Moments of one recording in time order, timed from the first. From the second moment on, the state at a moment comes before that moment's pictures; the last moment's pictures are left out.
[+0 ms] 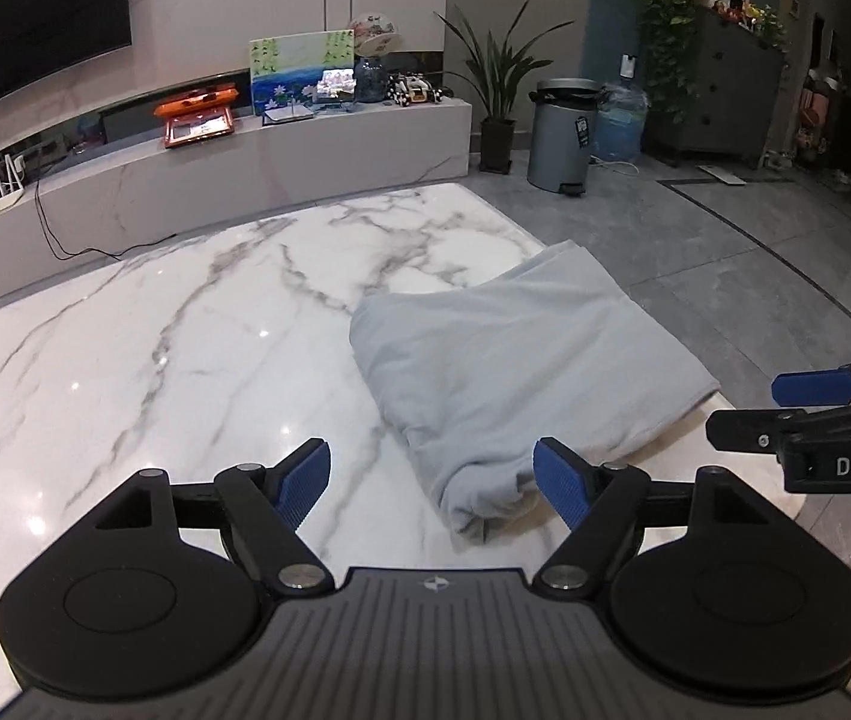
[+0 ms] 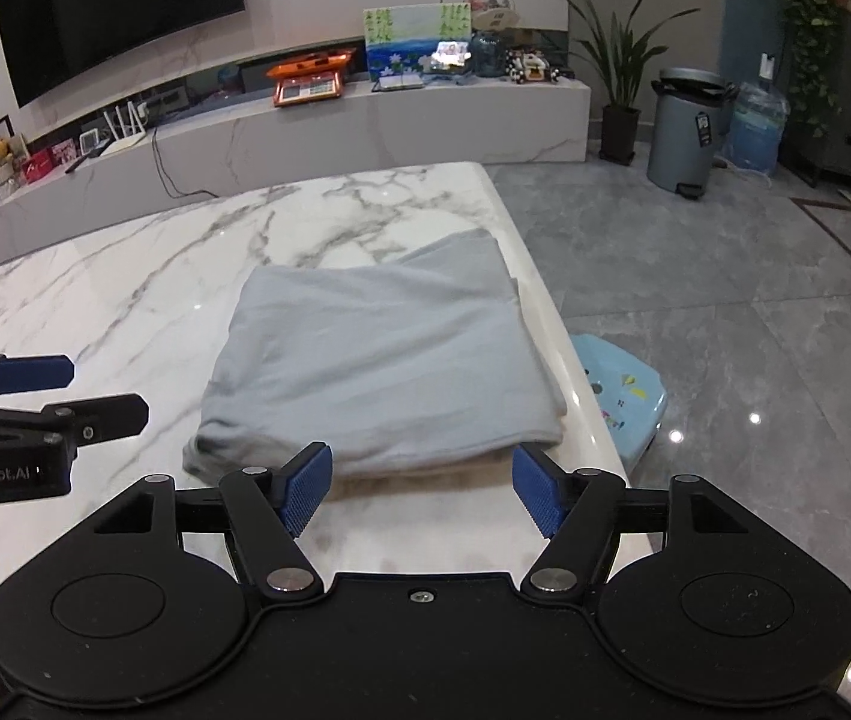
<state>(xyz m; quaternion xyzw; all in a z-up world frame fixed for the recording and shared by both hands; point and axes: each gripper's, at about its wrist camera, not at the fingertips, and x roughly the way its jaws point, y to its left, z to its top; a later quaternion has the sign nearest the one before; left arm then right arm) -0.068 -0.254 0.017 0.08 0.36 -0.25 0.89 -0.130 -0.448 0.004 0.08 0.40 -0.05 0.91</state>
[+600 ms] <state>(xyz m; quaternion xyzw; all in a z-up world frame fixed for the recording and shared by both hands) -0.082 -0.249 0.017 0.12 0.37 -0.24 0.89 -0.138 -0.427 0.009 0.06 0.40 -0.04 0.91</state>
